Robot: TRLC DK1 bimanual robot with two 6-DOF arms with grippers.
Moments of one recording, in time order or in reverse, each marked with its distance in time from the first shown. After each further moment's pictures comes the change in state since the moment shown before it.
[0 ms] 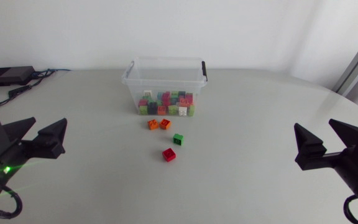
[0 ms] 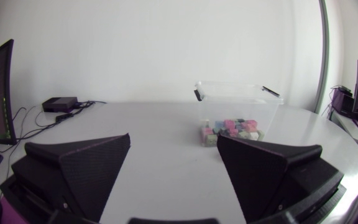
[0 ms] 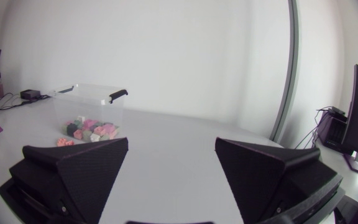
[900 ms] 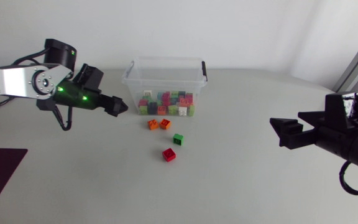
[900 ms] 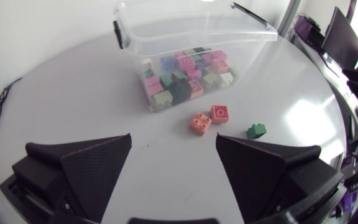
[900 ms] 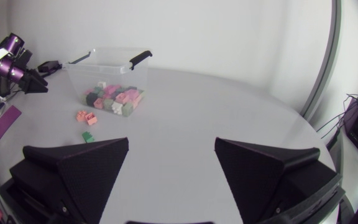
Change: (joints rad) left arm -0.066 1.164 0.789 -0.262 0.311 0.263; right arm 0.050 0.470 0.291 -0.165 -0.101 0.008
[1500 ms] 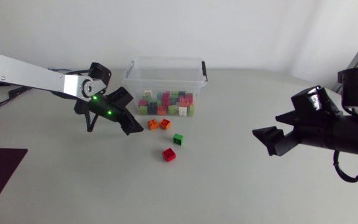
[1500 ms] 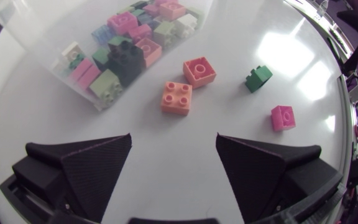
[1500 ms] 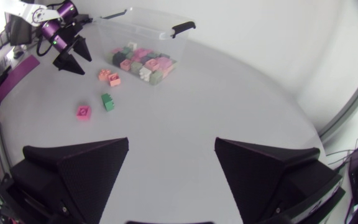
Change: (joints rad) left arm -0.037 0.376 0.216 -0.122 0.130 0.426; right arm 0.091 0.189 0.146 -0.191 -0.053 -0.221
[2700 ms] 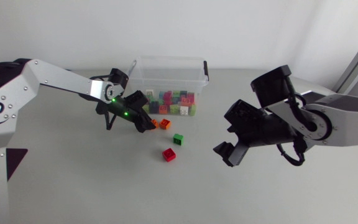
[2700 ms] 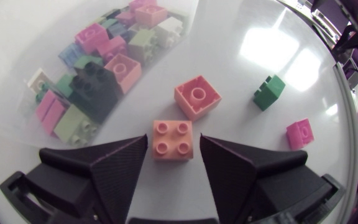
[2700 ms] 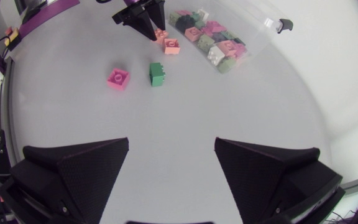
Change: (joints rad) left arm -0.061 0.211 0.179 0.044 0.089 0.079; right arm 0.278 0.410 0.138 0.034 0.049 -0.140
